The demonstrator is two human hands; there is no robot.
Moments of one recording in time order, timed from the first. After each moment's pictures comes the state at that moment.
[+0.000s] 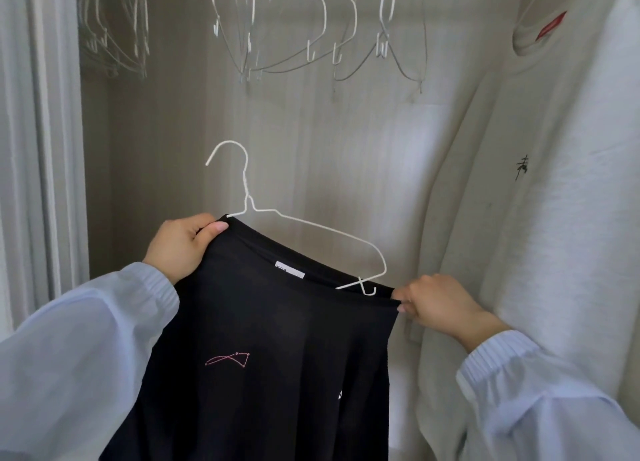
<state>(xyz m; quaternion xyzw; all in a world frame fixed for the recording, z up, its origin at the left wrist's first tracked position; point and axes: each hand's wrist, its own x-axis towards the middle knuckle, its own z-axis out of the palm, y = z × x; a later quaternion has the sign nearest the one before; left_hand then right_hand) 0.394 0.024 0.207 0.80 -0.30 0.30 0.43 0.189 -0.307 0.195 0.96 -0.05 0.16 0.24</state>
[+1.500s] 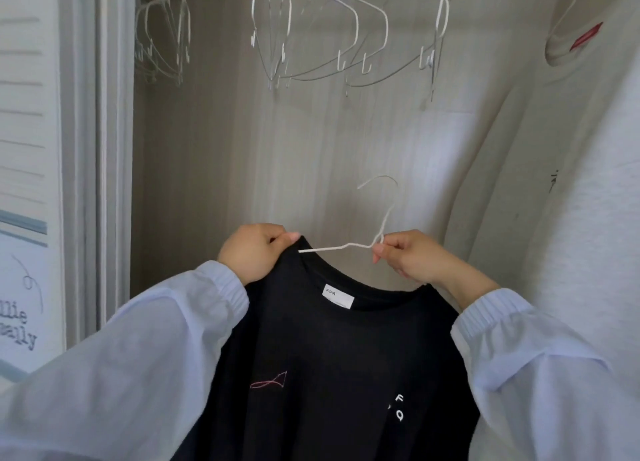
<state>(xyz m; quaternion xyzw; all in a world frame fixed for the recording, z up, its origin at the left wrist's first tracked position) 0.343 -0.017 0.220 0.83 -0.33 0.21 0.39 0.214 -0.243 0.259 0.94 -0.02 0.19 -0.29</state>
